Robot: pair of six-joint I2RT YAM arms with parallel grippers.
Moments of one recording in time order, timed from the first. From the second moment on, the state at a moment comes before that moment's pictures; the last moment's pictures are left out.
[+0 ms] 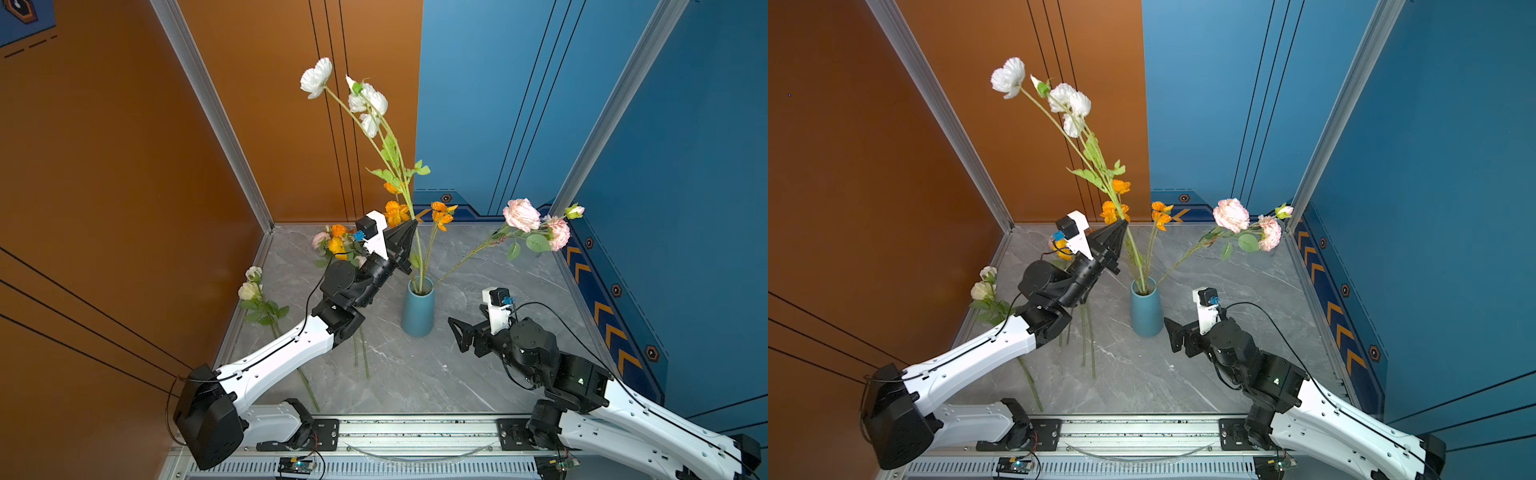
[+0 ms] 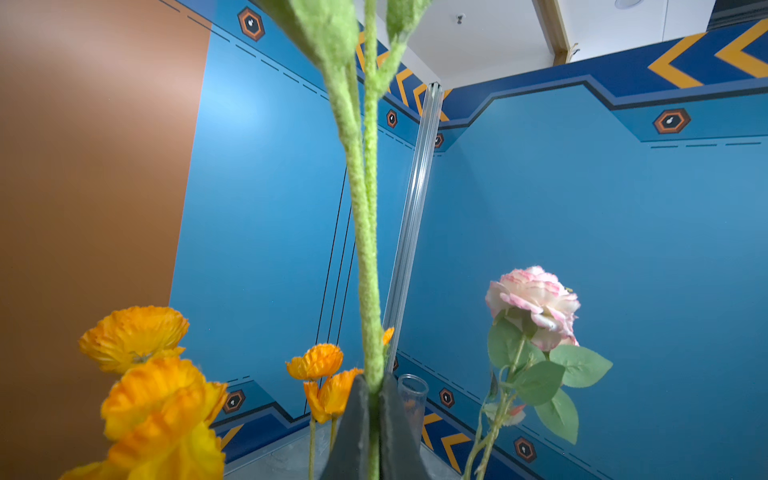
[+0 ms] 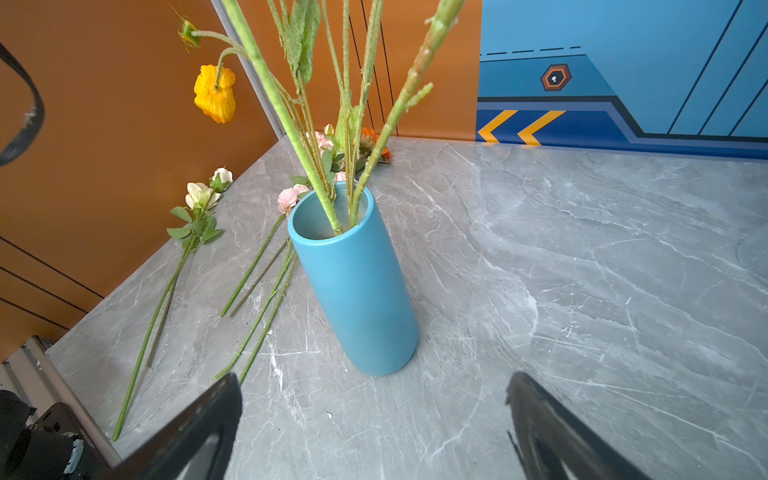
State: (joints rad) left arm -0.75 1.28 0.97 0.74 -0.02 -0.20; right arm 0.97 0.68 0.69 -0.38 0.38 0.39
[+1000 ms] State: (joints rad) left arm -0.90 1.41 0.53 1.29 -0.20 0.01; right arm 0.94 0.73 0.66 -0.30 0.30 0.39
